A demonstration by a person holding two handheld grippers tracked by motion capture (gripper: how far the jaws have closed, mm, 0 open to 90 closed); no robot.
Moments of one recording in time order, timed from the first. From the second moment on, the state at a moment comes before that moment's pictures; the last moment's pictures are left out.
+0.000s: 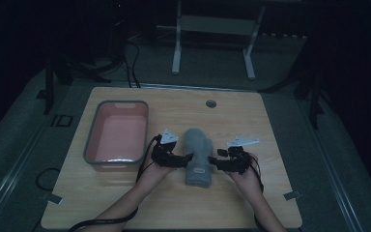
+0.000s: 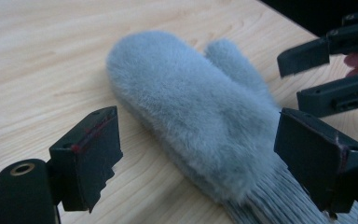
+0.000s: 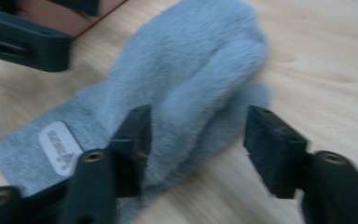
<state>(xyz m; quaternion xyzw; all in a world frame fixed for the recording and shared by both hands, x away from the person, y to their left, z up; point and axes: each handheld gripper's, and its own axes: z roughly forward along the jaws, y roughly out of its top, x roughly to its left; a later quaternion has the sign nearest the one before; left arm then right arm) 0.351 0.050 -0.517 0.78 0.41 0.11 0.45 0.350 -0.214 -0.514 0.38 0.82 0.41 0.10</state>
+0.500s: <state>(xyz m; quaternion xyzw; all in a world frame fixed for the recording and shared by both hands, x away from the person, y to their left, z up) 0.386 0.033 -0.548 0.82 0.42 0.05 0.38 0.372 -0.206 -0.541 0.40 0.85 0.35 0.03</state>
